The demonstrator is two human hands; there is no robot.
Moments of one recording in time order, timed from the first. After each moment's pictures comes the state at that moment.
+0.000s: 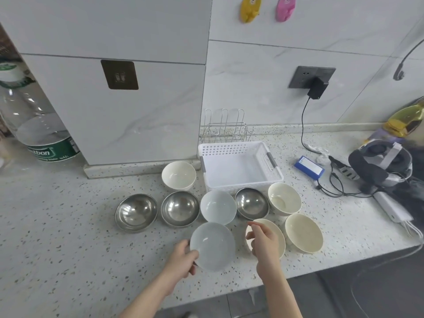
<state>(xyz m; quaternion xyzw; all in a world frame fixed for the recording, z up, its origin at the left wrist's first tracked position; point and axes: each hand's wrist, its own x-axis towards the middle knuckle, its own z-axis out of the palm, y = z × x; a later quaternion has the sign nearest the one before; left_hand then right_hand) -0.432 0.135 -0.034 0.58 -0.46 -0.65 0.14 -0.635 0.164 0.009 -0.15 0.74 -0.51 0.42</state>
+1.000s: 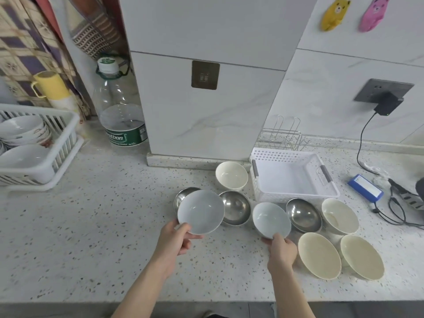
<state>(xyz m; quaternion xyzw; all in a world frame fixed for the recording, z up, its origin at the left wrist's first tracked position) -0.299 0.109 0.000 0.59 -0.31 -0.65 0.36 -0.553 0.121 -0.033 -0.02 0.78 -0.50 0.37</state>
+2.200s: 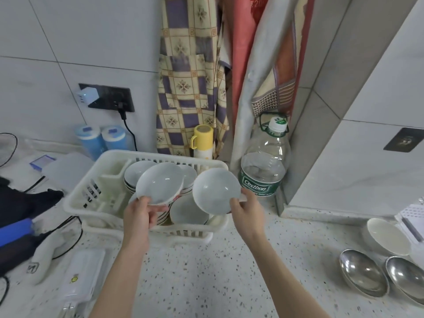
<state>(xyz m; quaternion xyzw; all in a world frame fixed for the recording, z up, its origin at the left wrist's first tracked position) 0.209 -0.037 0.053 0.59 -0.26 -0.45 0.63 -0.025 -0.048 0.076 -0.53 0.64 -0.44 0.35</state>
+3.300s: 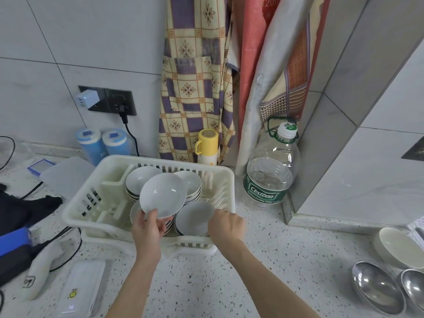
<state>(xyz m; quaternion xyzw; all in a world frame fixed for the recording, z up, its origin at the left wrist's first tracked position) 0.197 -0.047 0.029 0.56 -0.19 -0.41 0.70 0.036 -0.089 0.035 -0.71 0.71 0.01 0.06</state>
